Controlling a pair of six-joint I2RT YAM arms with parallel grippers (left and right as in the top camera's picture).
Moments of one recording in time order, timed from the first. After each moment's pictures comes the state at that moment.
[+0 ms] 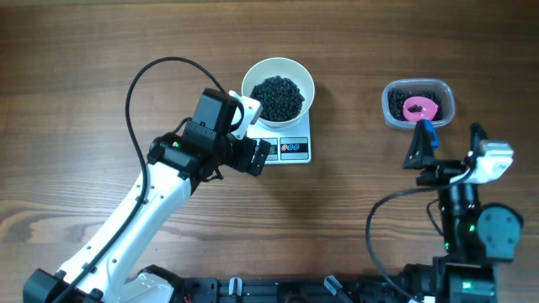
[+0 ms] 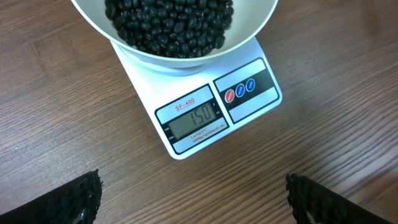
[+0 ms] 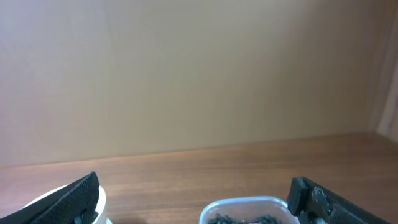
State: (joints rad) left arm -0.45 1.36 1.02 -0.68 0.14 -0.03; right arm -0.11 0.35 0.37 0.04 -0.11 0.13
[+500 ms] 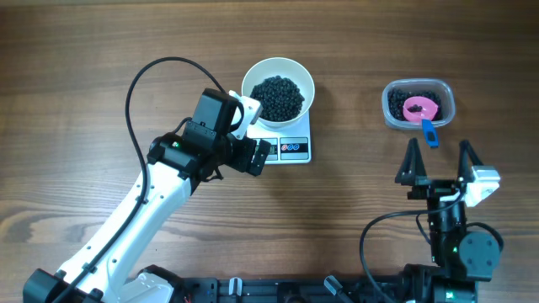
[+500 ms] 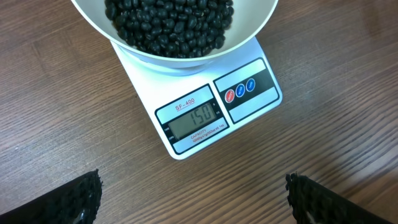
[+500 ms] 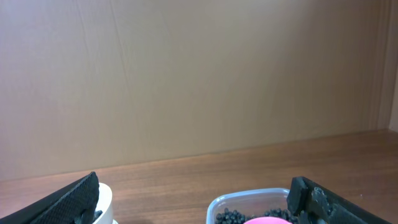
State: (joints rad) left arm -0.45 1.36 1.02 -0.68 0.14 -0.03; right arm -0.11 0.13 0.16 0.11 -0.11 0.19
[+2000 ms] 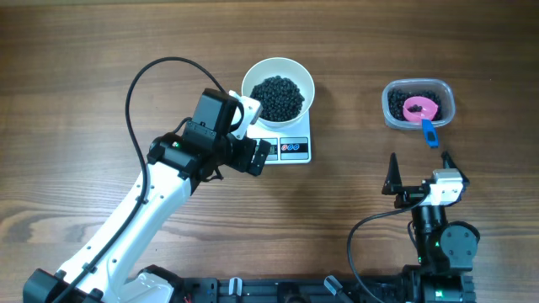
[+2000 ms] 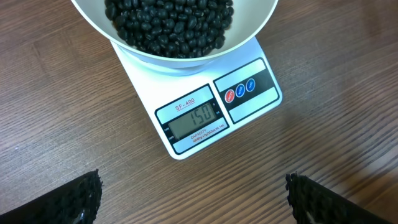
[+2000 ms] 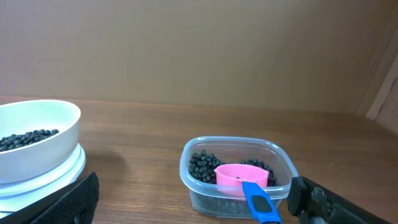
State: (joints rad) left arm -0.45 1.36 1.02 -0.68 0.14 -0.03; right arm -0.04 0.02 0.01 0.00 -0.05 -0.06
